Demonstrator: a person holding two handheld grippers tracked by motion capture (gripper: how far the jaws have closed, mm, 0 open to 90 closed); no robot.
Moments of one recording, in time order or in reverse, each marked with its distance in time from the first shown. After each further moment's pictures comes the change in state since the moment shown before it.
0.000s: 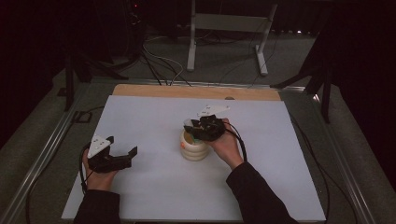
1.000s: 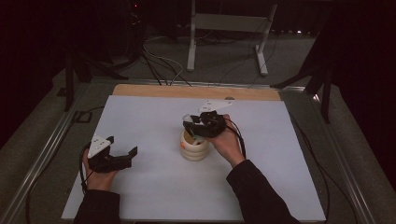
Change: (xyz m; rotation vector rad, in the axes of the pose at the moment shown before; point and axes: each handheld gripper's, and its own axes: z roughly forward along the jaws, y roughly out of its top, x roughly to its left) left arm 0.000 0.000 0.000 0.001 0.000 -0.001; right arm 0.001 0.015 -0.009 -0.031 0.004 0.003
